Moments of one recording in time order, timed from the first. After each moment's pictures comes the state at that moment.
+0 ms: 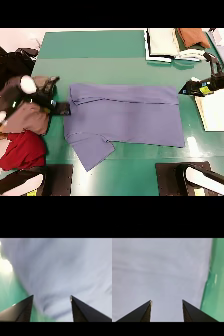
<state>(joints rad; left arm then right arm) -0.11 -1.11 0.90 1.30 -1.26 -1.59 -0.27 -1.15 1.15 -1.18 1.31 1.33</state>
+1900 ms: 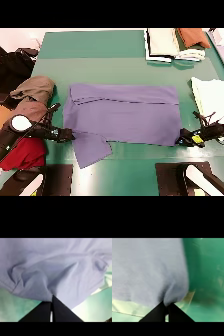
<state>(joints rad) -0.11 -0.76 0.49 1.00 -1.18 -1.46 -0.50 -0.98 0.47 -1.24 1.36 1.32</state>
